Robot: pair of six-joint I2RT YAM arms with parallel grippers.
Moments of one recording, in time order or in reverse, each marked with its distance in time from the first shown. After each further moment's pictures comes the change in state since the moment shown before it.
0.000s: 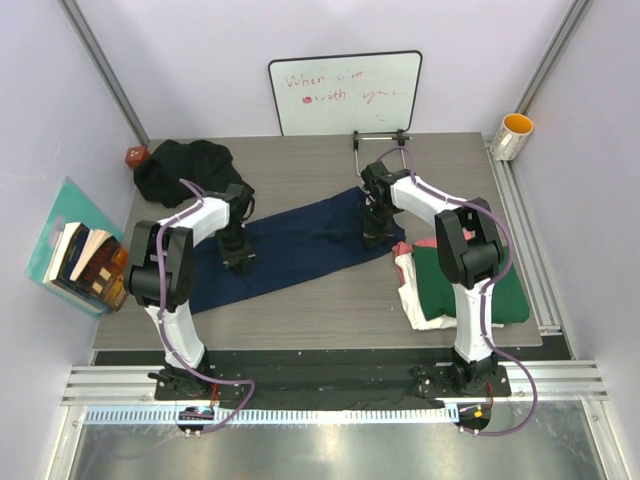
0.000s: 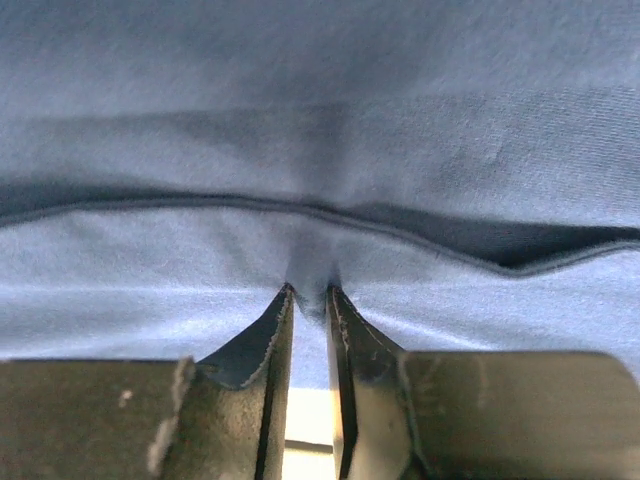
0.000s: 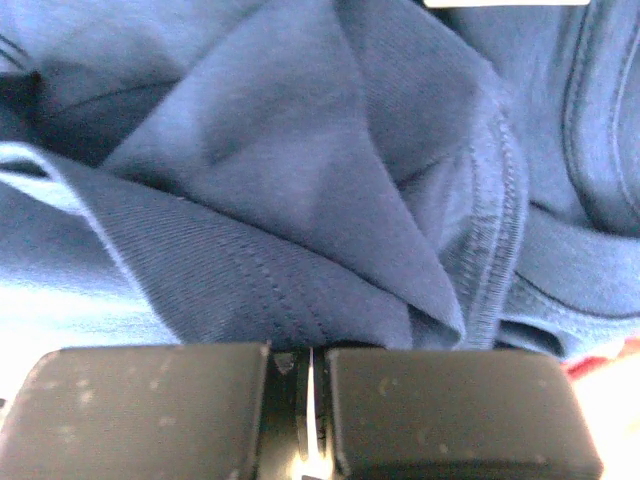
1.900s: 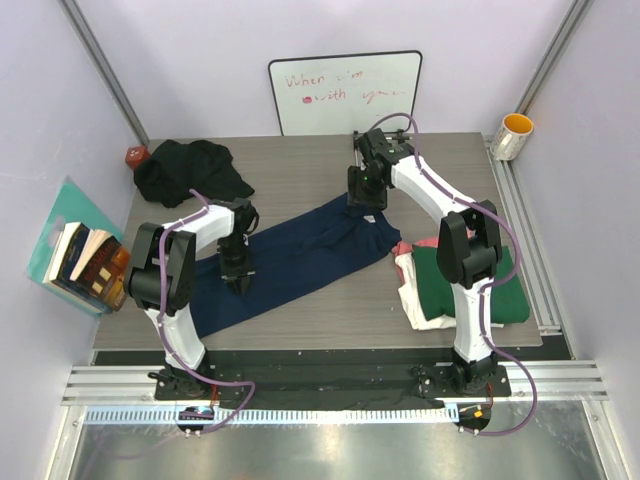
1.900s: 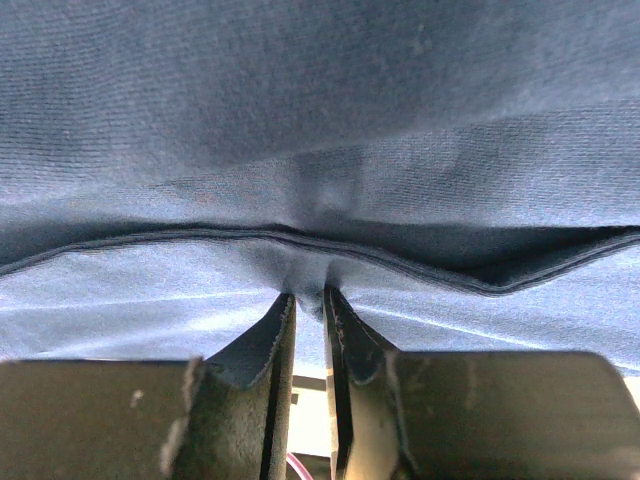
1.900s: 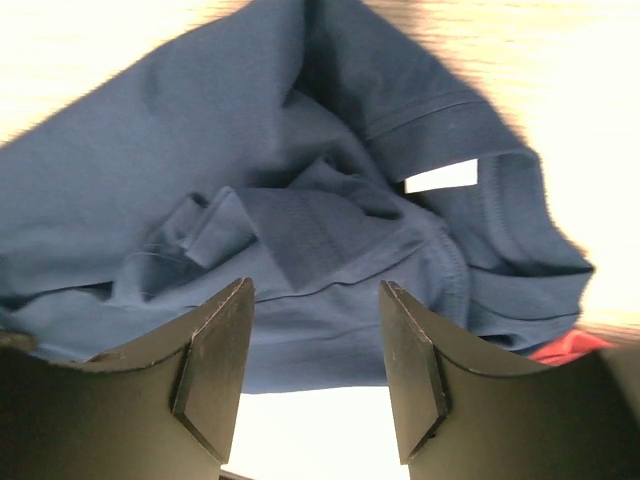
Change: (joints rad) left arm -0.044 -0.029 -0.088 -0.122 0.029 0.055; right arm 0.023 -0.003 0.275 -0.047 0.053 0.041
